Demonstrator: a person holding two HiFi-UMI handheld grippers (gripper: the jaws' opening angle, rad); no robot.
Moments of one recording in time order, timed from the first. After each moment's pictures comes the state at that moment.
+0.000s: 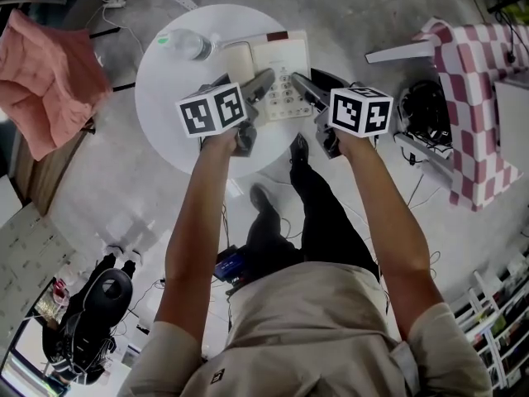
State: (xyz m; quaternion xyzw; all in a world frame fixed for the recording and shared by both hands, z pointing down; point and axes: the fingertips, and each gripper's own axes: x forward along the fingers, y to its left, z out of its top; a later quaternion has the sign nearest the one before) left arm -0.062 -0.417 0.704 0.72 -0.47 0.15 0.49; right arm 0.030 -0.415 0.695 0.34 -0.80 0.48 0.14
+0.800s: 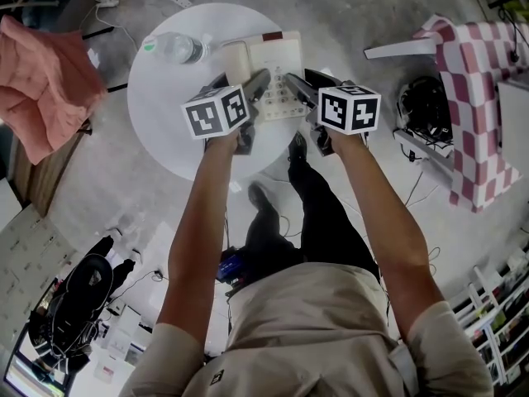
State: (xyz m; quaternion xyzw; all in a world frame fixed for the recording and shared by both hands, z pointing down) left arm -0.062 -0.423 0.743 0.71 -0.49 0.19 0.47; right arm 0.031 -0.419 0.737 0.35 -0.79 0.47 0.18
